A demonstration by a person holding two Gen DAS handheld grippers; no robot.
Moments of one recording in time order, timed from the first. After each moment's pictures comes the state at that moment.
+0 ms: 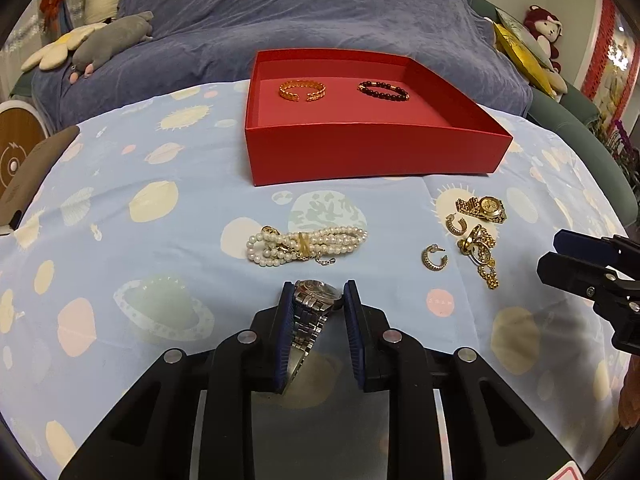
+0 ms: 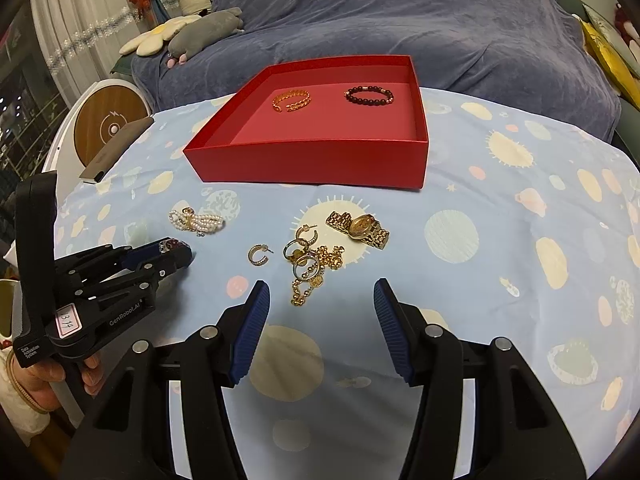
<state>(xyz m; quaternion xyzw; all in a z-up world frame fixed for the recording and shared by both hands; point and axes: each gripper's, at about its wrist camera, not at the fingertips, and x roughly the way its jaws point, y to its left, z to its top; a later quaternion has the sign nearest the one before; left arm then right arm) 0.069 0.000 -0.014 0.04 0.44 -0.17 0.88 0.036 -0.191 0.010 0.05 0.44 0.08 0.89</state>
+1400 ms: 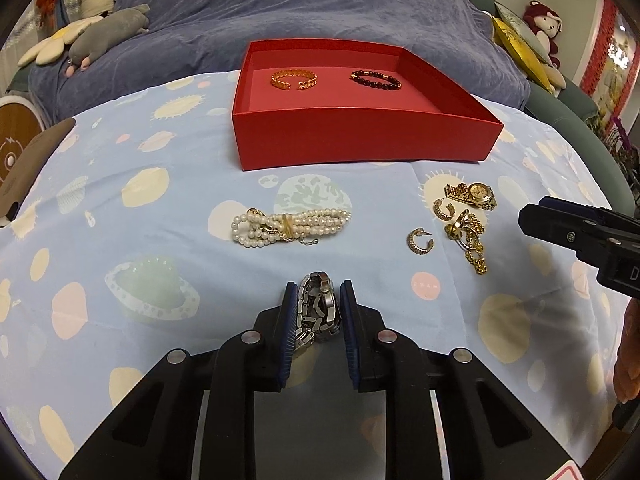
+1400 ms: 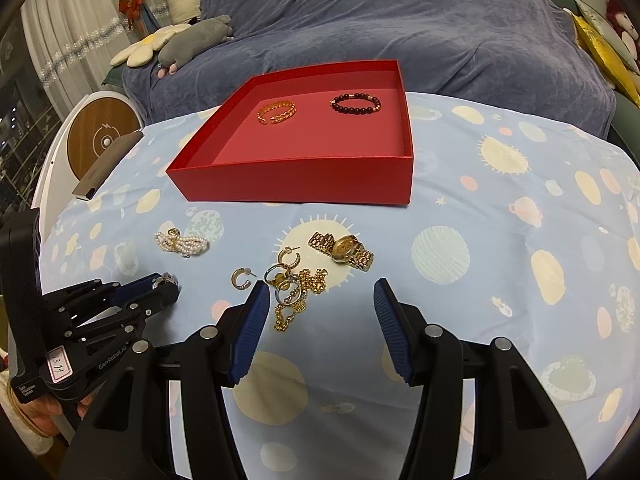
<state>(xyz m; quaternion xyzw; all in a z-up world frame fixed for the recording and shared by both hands) 0.061 -0.008 -0.017 0.04 0.46 -0.17 0.87 0.050 -0.203 0.012 0.06 0.43 0.07 0.90</state>
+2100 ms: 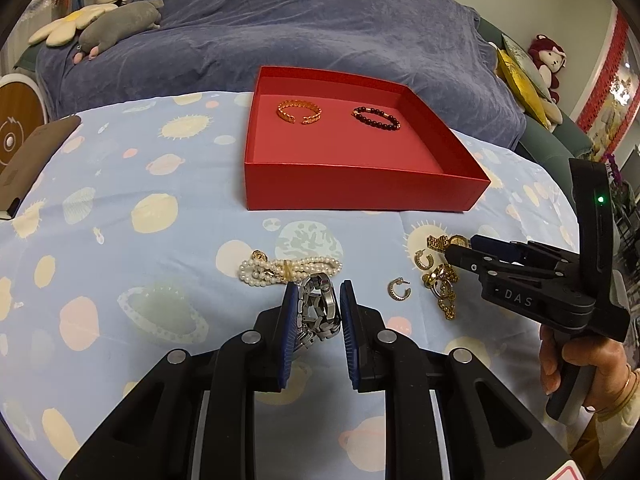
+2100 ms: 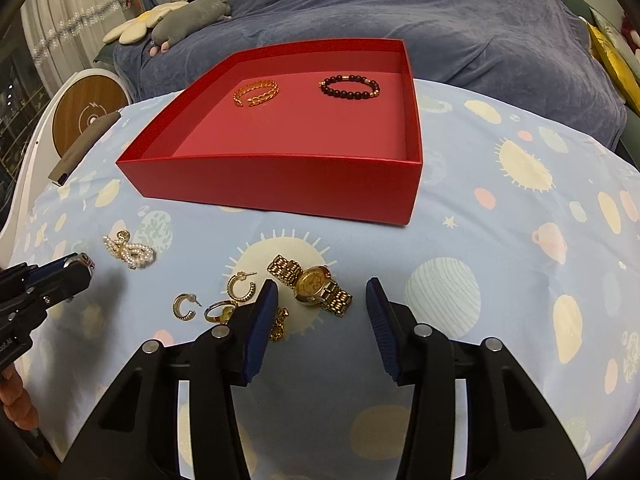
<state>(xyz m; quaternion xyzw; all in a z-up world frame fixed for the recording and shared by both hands) 0.070 0.000 0.015 -0.02 0.45 -0.18 0.88 0.102 -0.205 -0.021 0.02 0.46 0.07 0.89</state>
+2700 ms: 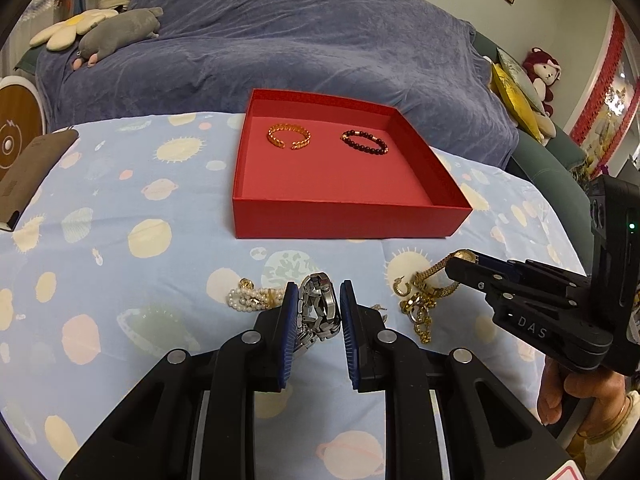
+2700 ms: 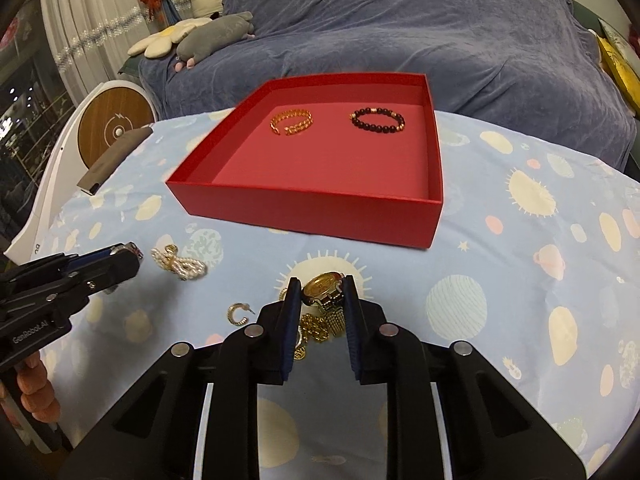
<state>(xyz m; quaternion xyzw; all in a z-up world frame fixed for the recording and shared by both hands) 0.073 -0.006 0.040 -0.04 0.43 -0.18 0.89 0.078 -0.198 0.027 0.04 0.41 0.11 0.90</state>
